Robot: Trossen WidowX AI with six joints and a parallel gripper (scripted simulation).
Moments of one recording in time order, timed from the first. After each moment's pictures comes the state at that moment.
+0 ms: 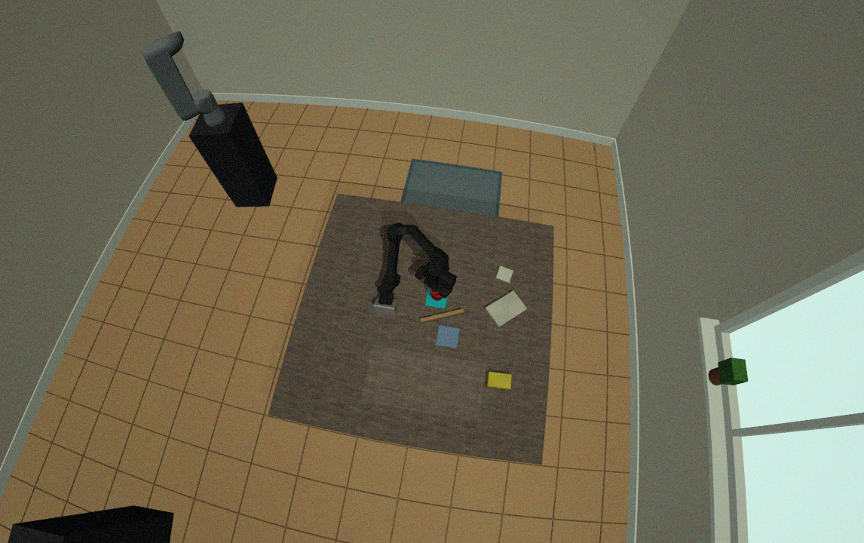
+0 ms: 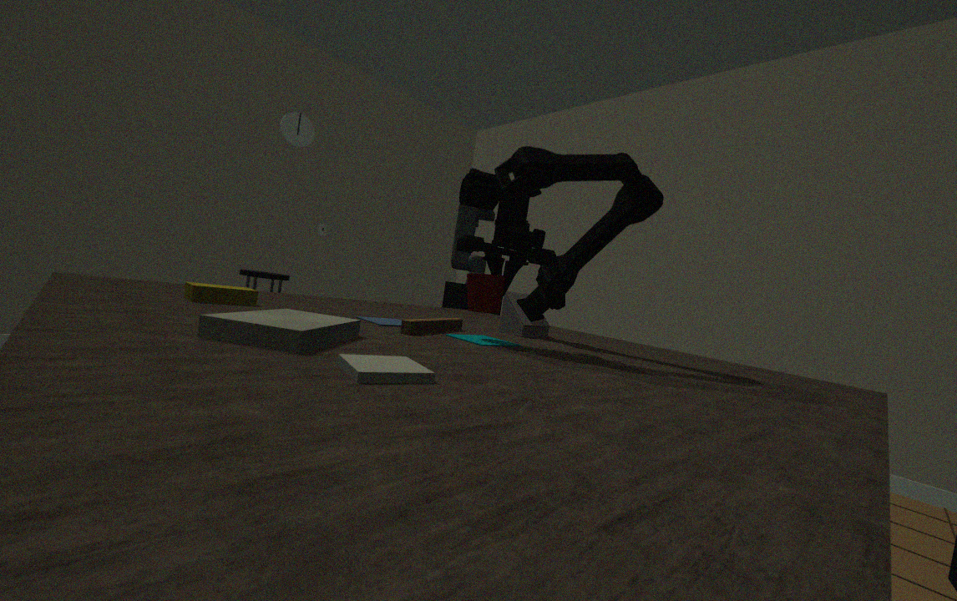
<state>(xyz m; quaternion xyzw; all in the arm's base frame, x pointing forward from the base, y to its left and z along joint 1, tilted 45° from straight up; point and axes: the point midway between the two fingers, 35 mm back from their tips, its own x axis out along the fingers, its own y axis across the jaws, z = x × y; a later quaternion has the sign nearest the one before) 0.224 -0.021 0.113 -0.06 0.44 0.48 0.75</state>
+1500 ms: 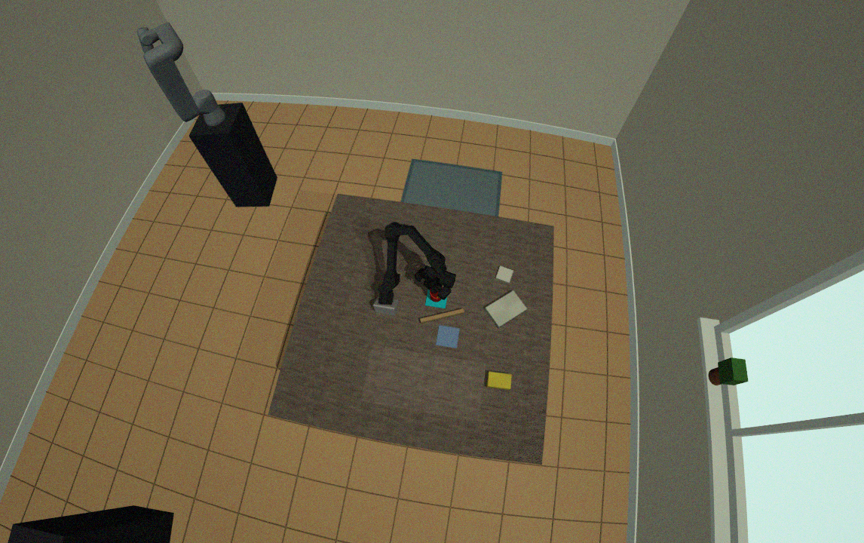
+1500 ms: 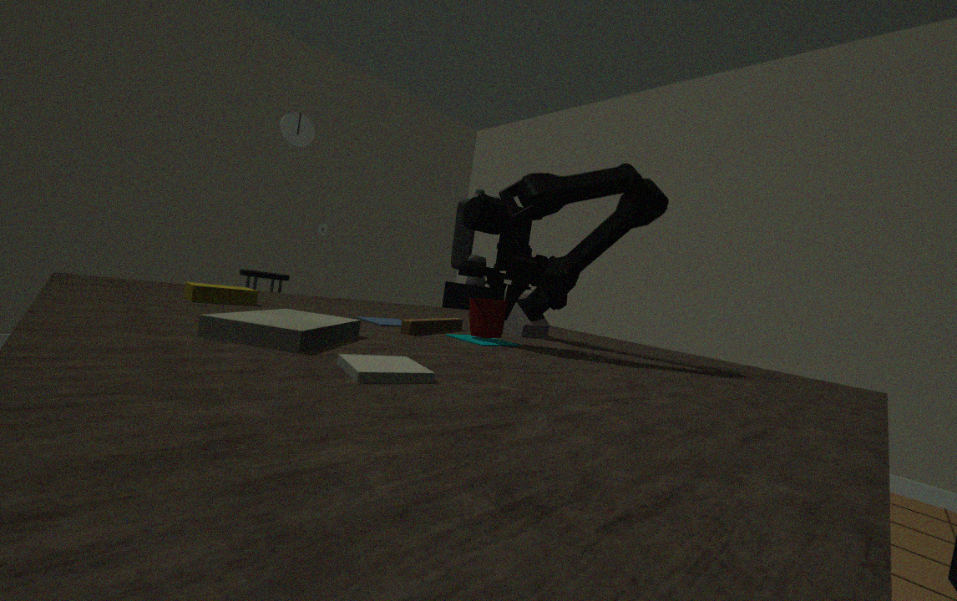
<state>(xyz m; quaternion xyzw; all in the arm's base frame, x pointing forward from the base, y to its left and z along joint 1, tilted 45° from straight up) 0.227 0.018 0.087 -0.06 0.44 0.48 0.75</state>
